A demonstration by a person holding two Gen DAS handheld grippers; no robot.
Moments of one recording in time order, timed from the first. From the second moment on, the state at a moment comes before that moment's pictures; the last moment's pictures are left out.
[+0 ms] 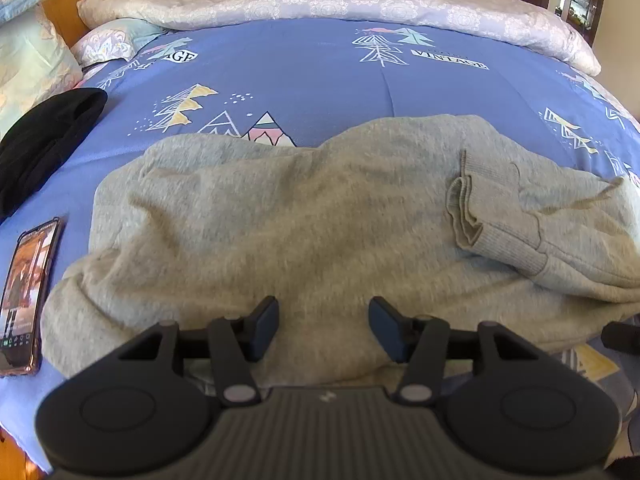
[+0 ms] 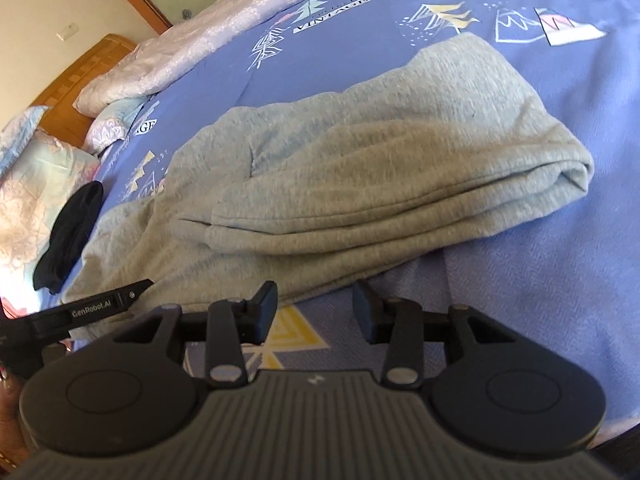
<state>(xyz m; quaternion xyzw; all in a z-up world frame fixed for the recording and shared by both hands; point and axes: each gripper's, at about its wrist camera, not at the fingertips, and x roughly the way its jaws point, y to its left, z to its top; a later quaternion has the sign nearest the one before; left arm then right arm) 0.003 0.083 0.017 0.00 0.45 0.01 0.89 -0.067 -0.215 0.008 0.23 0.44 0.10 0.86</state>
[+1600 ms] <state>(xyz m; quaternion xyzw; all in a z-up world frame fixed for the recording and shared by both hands) 0.074 -0.110 0.087 0.01 0.47 -0.24 0.85 -0.108 -0.204 0.043 0.04 0.27 0.11 0.96</state>
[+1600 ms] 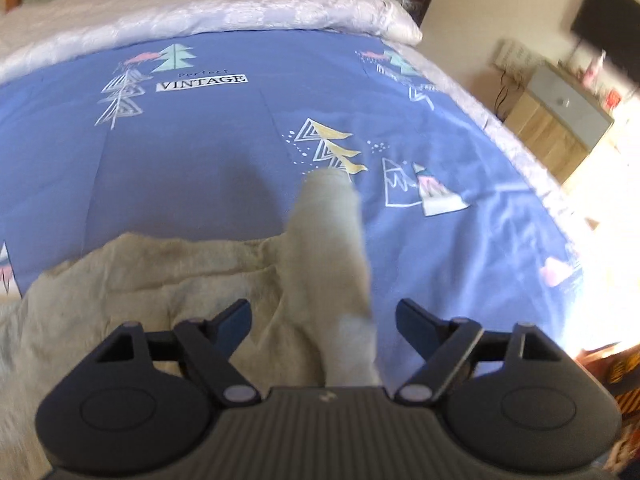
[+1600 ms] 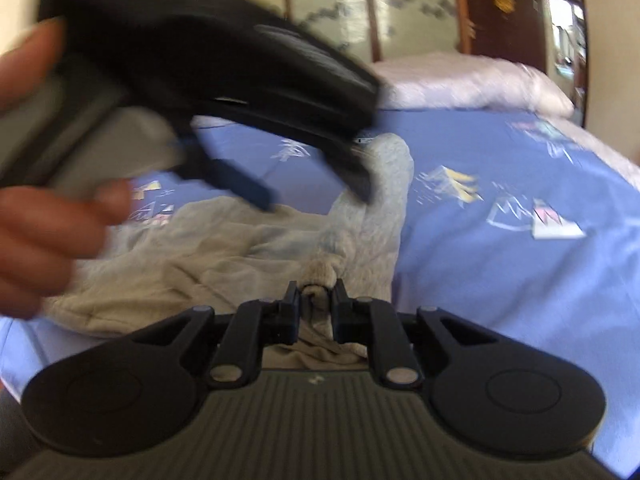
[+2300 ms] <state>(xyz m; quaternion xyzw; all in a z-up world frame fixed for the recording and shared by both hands) 0.069 0.083 0.146 -0.10 0.42 -0.15 0.89 -0.082 -0.135 0.074 0.00 0.26 0.22 0.94</state>
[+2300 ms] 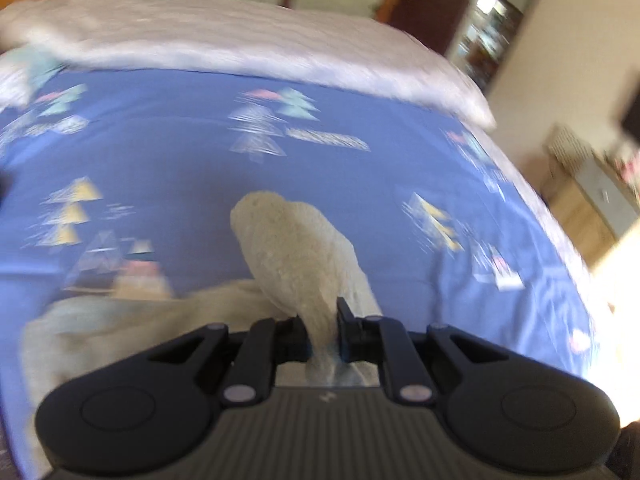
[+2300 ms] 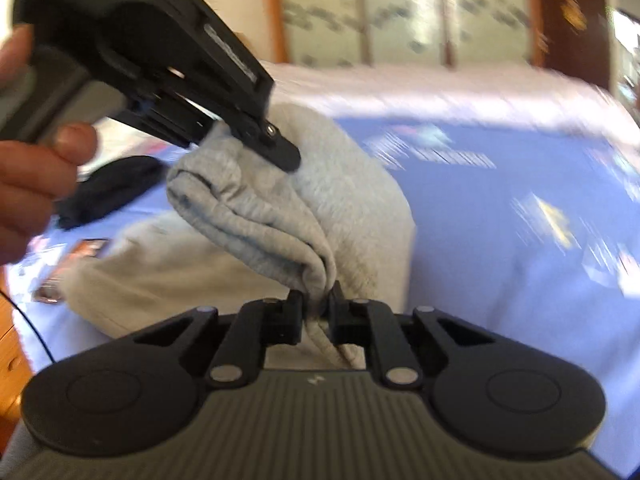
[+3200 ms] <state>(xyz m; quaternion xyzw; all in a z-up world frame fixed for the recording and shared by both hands) 0.003 0.257 0.053 -0.16 0.46 0.05 0.87 -0.026 -0.113 0.042 0.11 0.37 0.28 0.88</state>
